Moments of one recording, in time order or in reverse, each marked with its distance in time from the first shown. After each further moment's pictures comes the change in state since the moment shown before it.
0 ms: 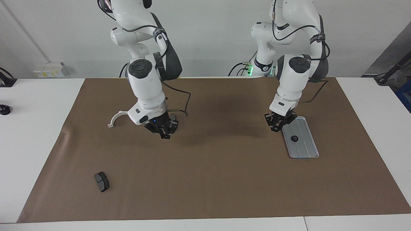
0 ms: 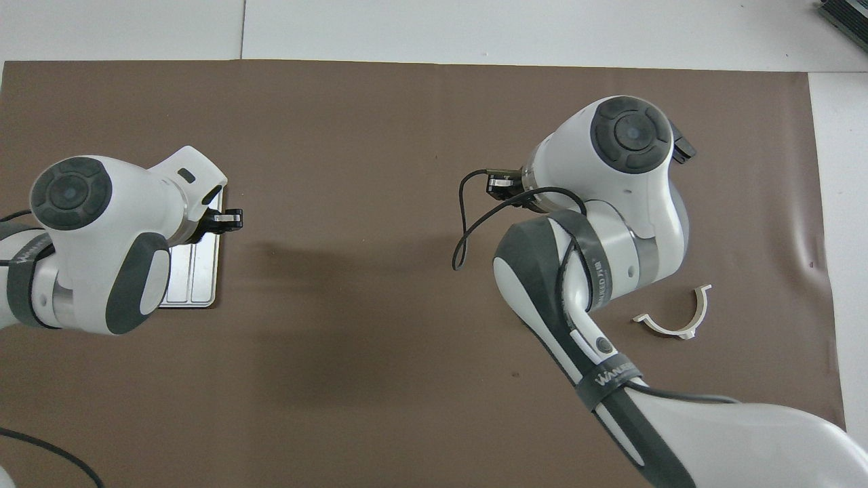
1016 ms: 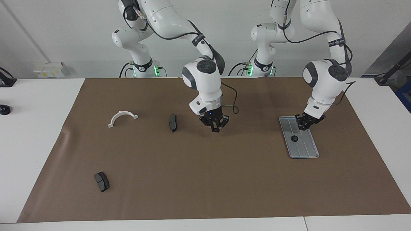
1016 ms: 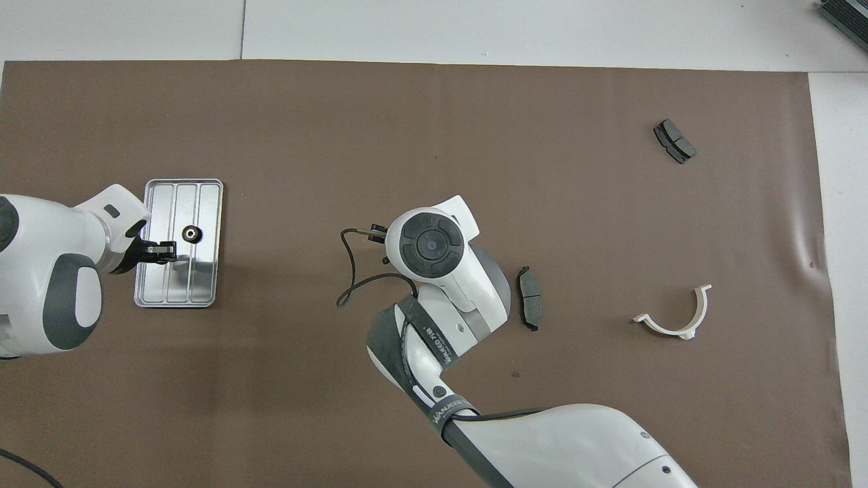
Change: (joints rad) left arm 0.207 0.009 -0.003 -0.154 -0.057 0.111 0.248; right arm 0.239 0.219 -0.002 -0.013 -0.005 0.320 0.348
